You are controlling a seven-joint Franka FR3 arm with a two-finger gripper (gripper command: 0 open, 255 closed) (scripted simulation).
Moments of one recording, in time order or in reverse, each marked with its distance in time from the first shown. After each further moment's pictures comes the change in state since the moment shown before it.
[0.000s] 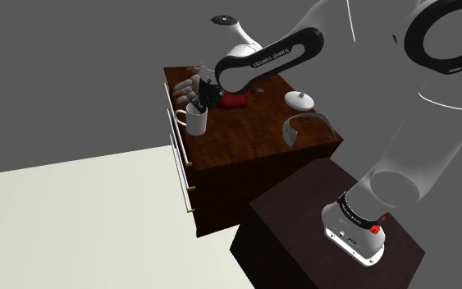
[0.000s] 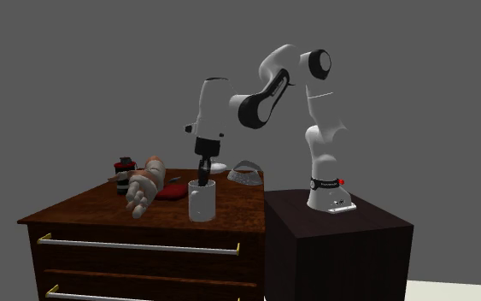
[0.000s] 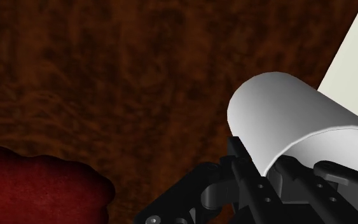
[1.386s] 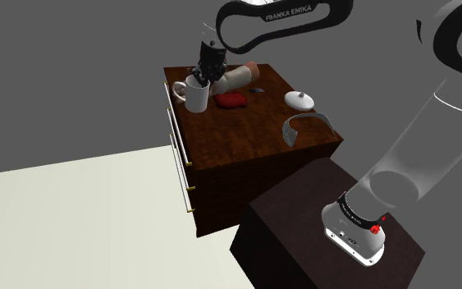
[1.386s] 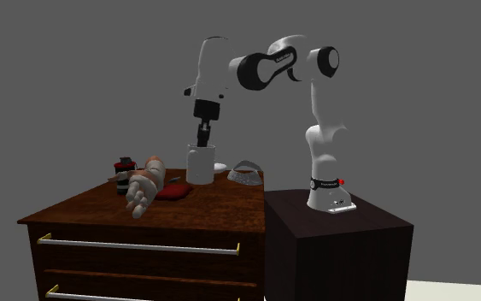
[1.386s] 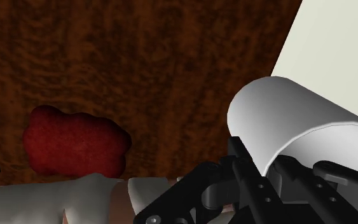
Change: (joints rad) arm -0.016 -0.119 0.021 0.143 0.086 -0.249 -0.068
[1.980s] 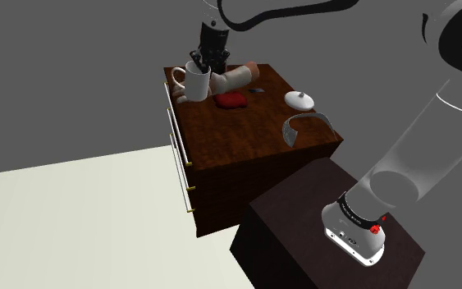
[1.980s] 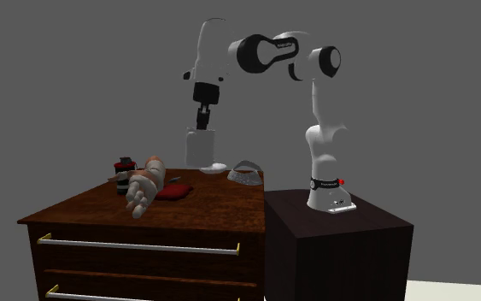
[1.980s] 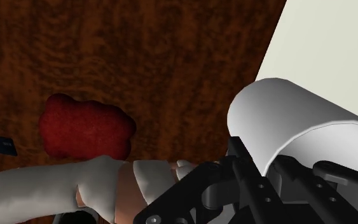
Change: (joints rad) arm -0.001 -0.021 0.002 0.096 0.016 -0.114 -0.016
